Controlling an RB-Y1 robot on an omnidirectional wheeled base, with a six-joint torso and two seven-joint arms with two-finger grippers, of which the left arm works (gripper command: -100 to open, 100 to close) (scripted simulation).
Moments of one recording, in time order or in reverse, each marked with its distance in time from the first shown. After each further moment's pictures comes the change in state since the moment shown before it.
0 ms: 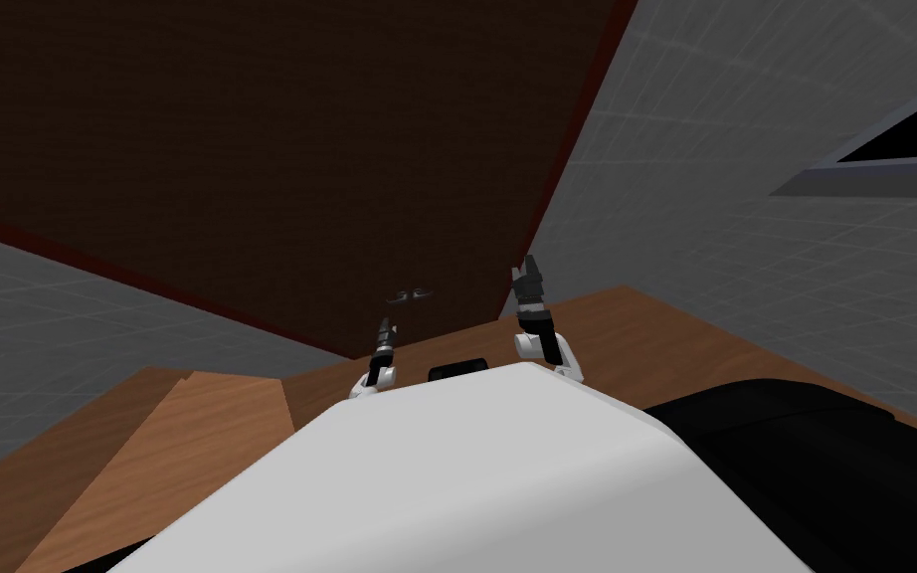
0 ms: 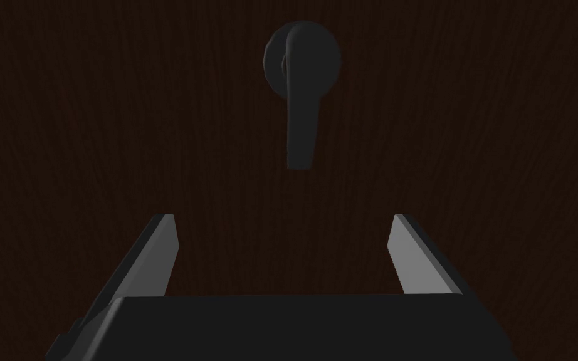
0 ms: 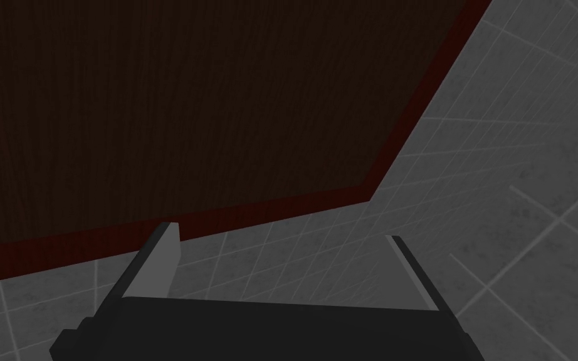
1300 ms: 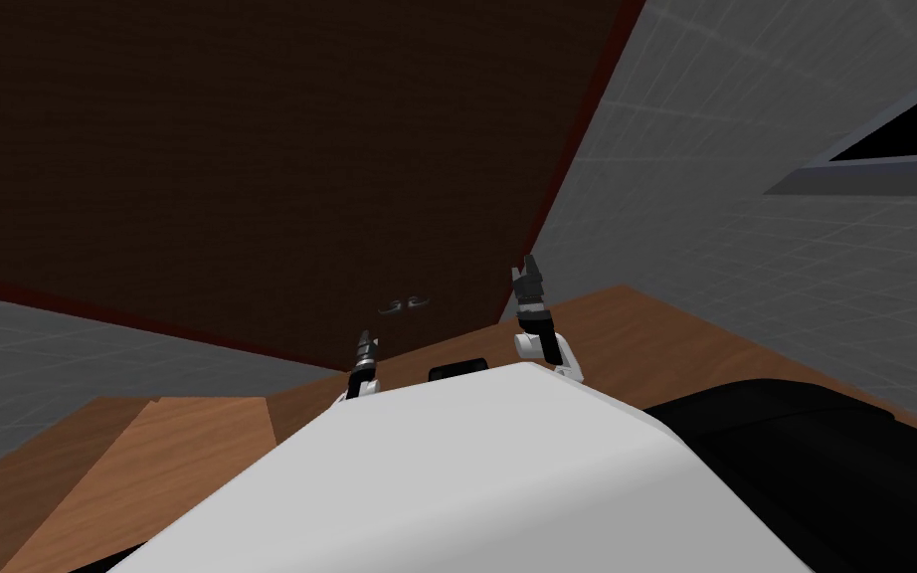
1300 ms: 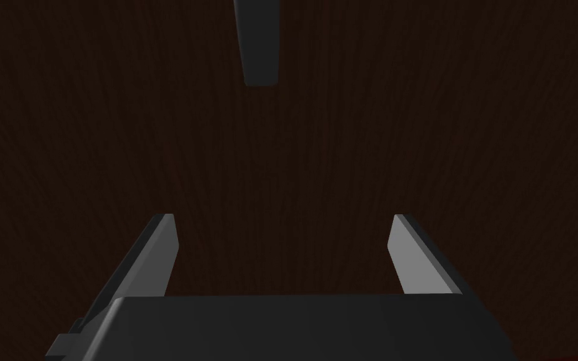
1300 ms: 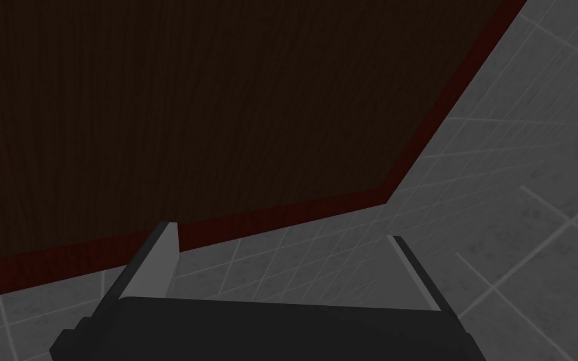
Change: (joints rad) arm 0.026 0.101 0.048 0.129 0.115 -0.023 -0.015
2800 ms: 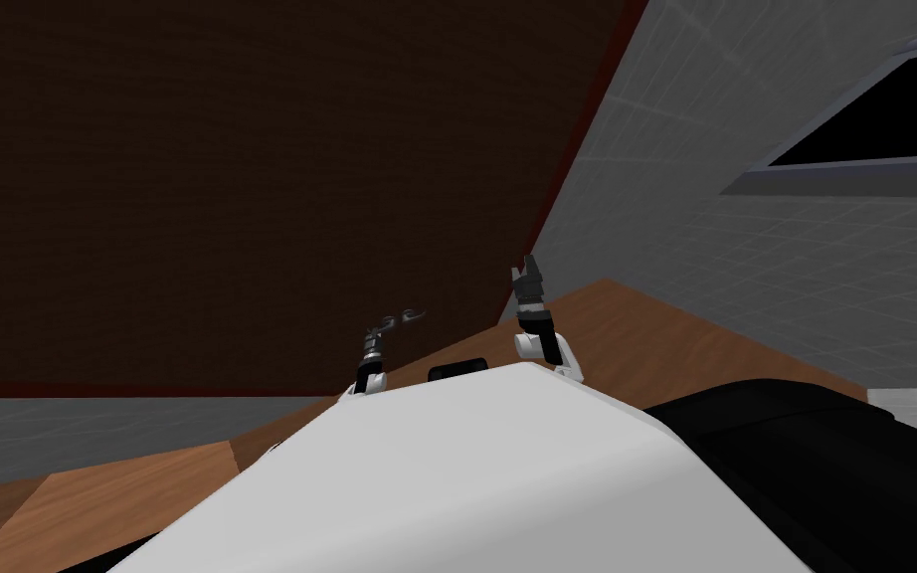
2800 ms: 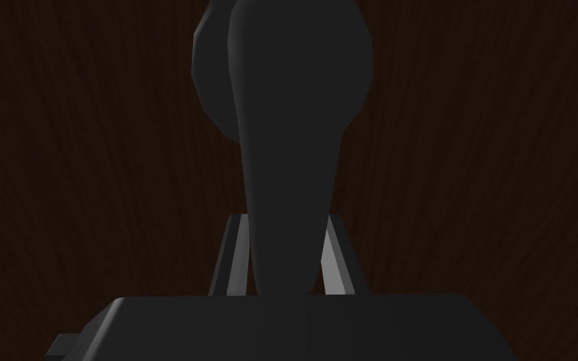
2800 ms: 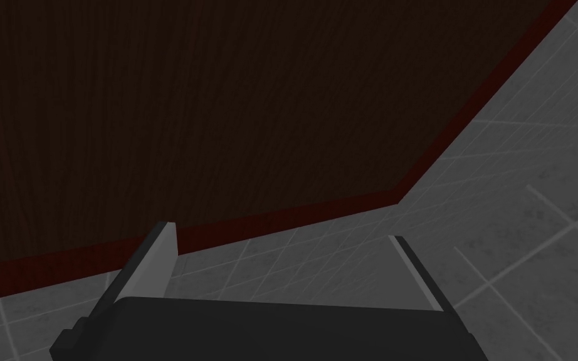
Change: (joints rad) arm -0.047 -0.029 -0.039 0.010 0.032 -0.018 -0.014
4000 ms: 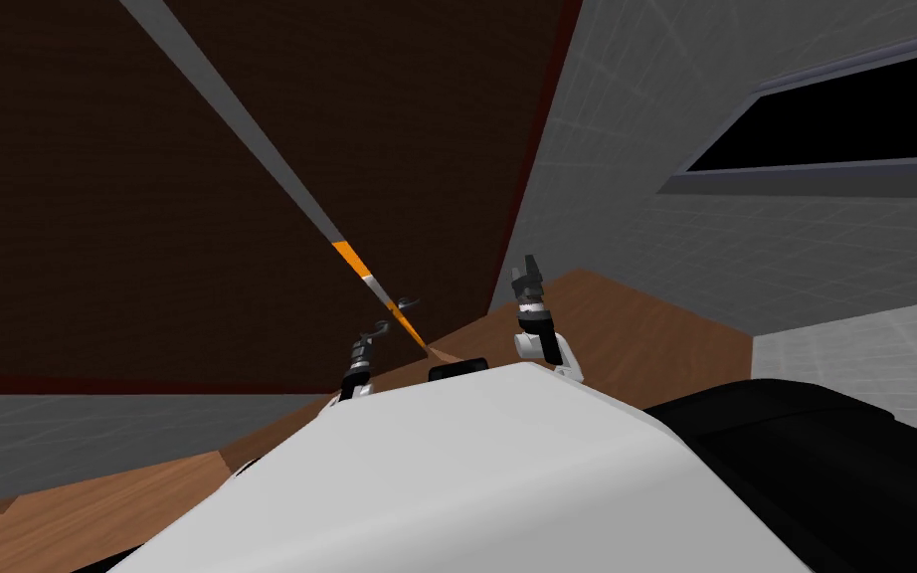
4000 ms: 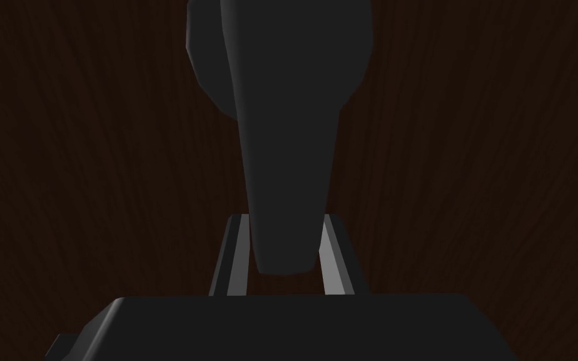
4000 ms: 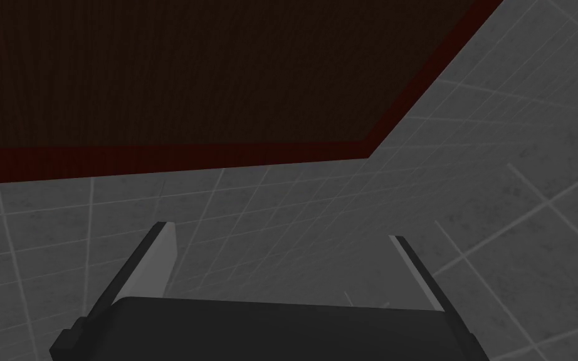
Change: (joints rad) arm 0.056 0.089 -0.032 0.014 -0.017 -0.061 0.095
